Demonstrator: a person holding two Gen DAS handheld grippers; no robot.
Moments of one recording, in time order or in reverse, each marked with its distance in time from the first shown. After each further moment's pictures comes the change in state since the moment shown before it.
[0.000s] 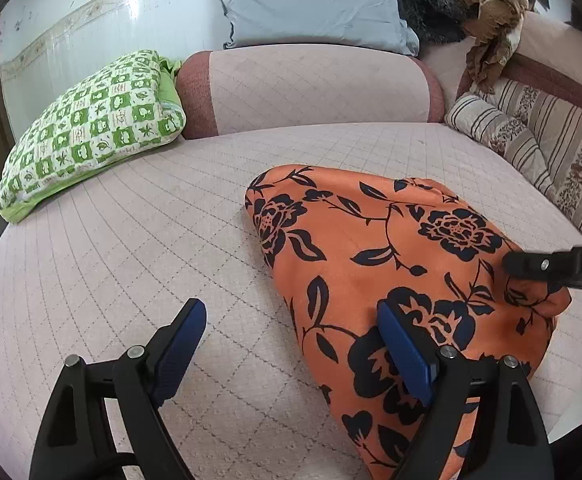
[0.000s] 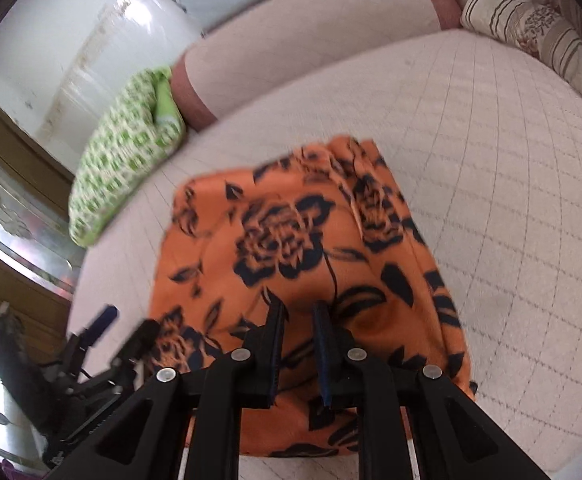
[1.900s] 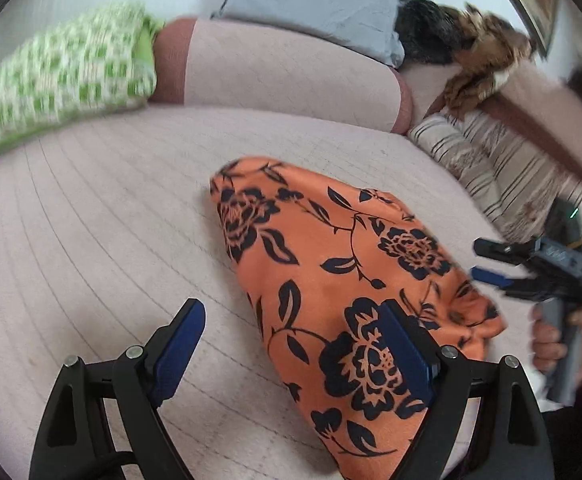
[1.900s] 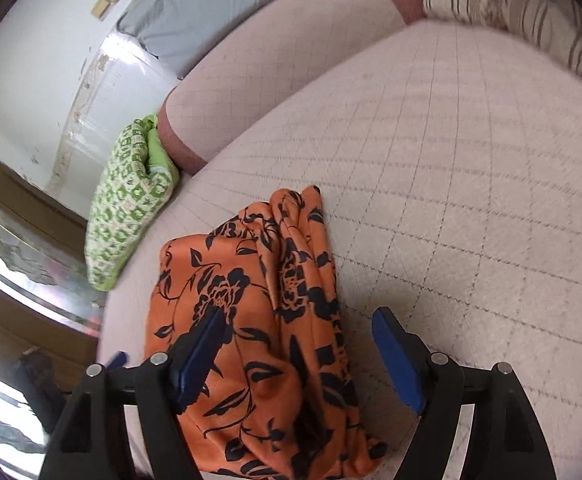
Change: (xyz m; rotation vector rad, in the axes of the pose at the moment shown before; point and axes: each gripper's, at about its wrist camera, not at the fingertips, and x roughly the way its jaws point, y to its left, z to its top) left arm 0.005 0.038 0.011 -0.173 0.091 -0.307; right arm -0.006 -0.086 0.038 0.147 -0.011 0.128
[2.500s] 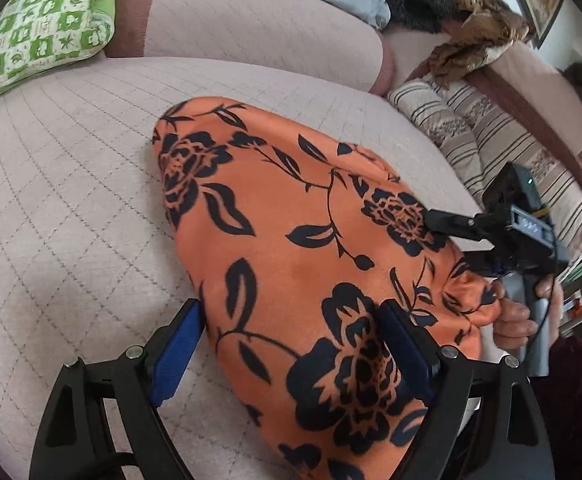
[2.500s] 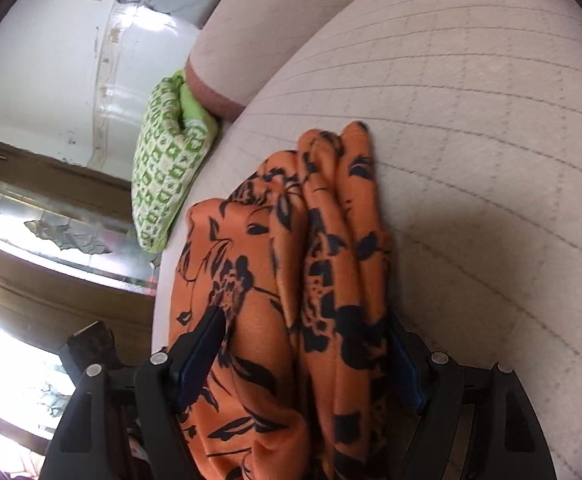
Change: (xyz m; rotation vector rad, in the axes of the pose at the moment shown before) left arm 0.055 -0.022 0.001 0.029 0.153 -0.087; right arm 0.076 -0.009 0.012 0.014 0.245 0.248
